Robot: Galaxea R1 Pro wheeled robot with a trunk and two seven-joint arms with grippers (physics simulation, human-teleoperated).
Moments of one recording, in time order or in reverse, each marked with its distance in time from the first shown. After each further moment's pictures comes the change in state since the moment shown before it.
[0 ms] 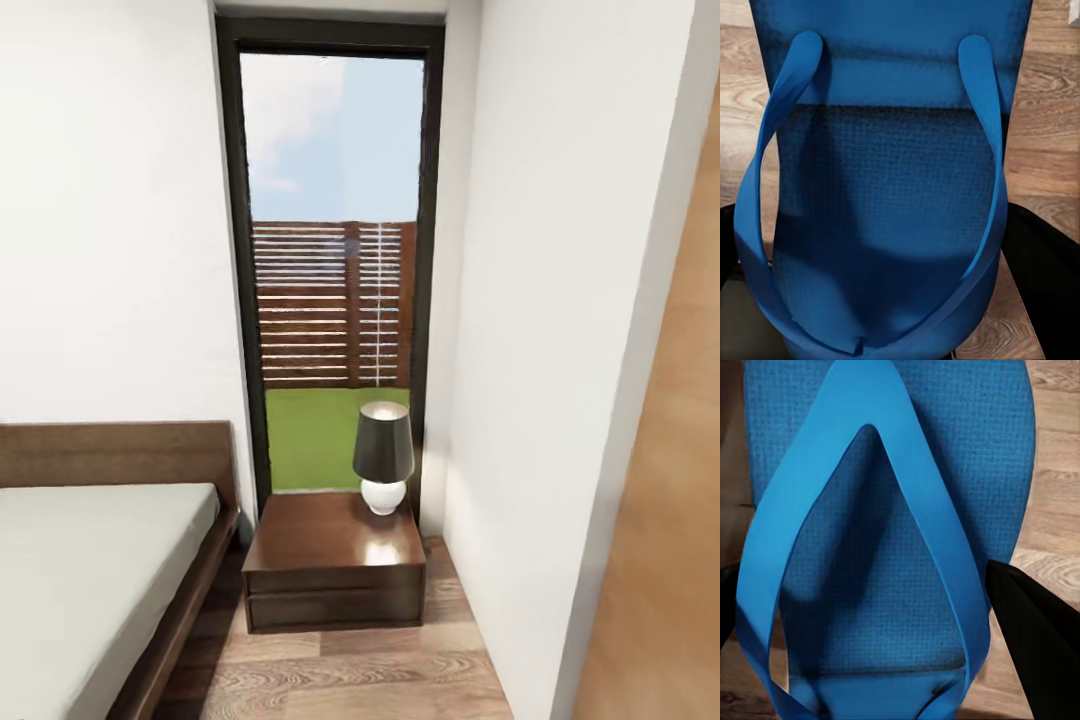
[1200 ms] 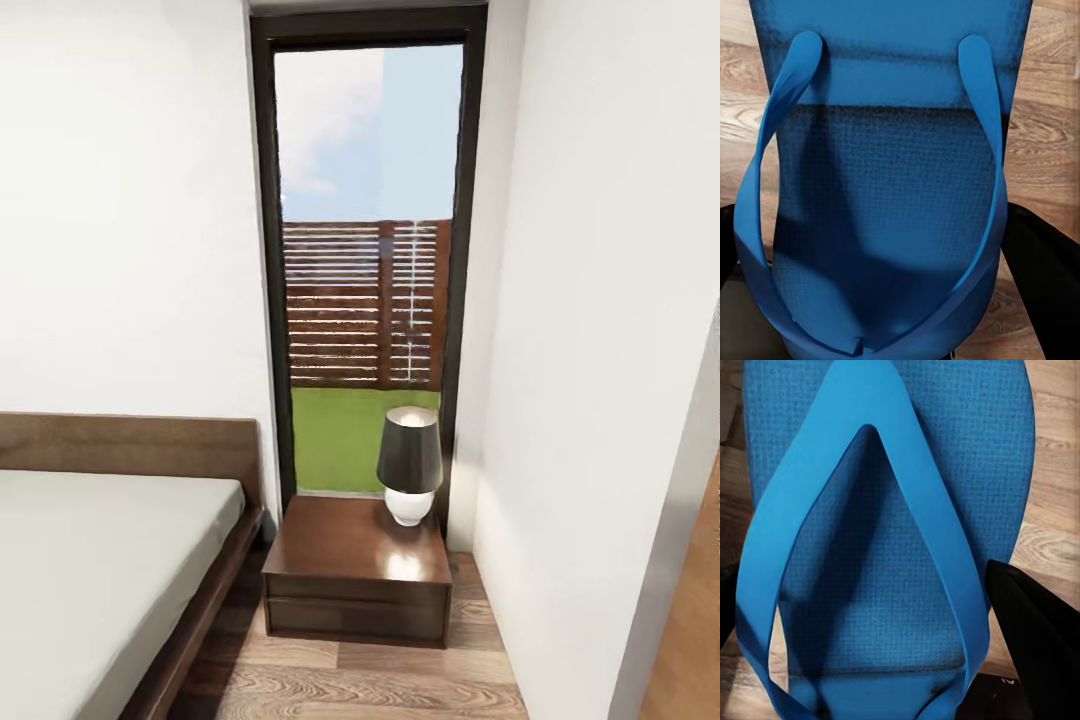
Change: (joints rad) left arm 0.035 -0.064 -0.008 0.057 0.000 -0.001 0.011; right arm 0.000 -0.002 0.000 0.000 0.000 0.000 0.000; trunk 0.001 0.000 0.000
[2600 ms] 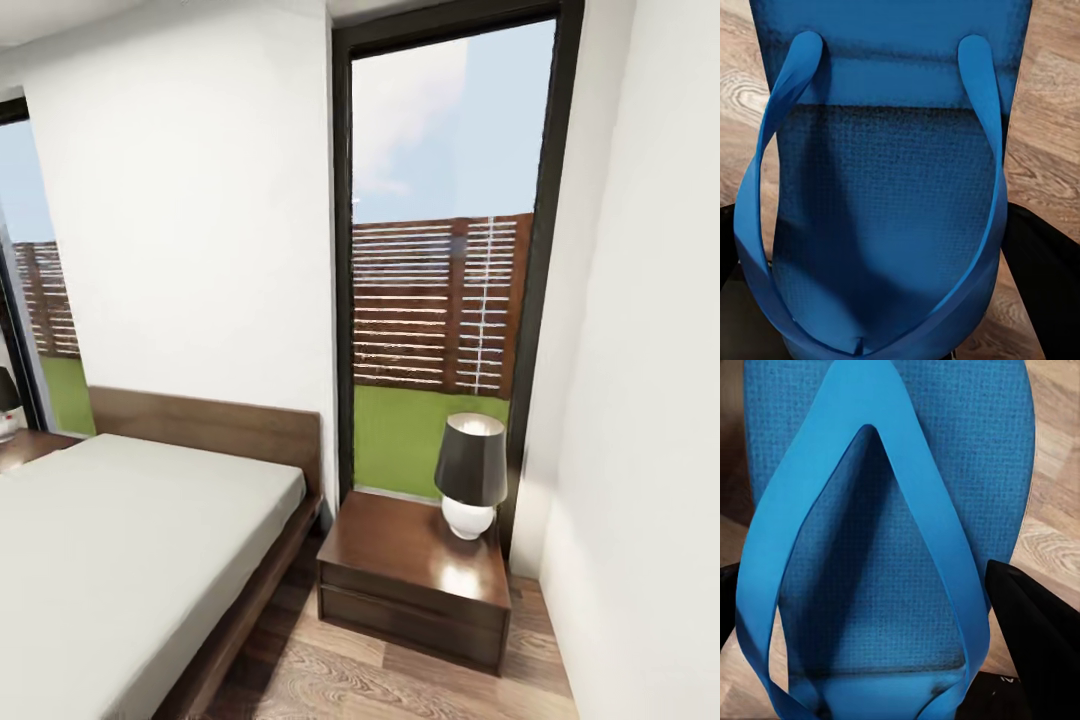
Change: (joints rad) left arm 0.001 -0.002 0.000 0.001 0.001 0.002 0.002; right arm 0.000 0.002 0.000 0.000 0.000 0.000 0.000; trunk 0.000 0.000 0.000
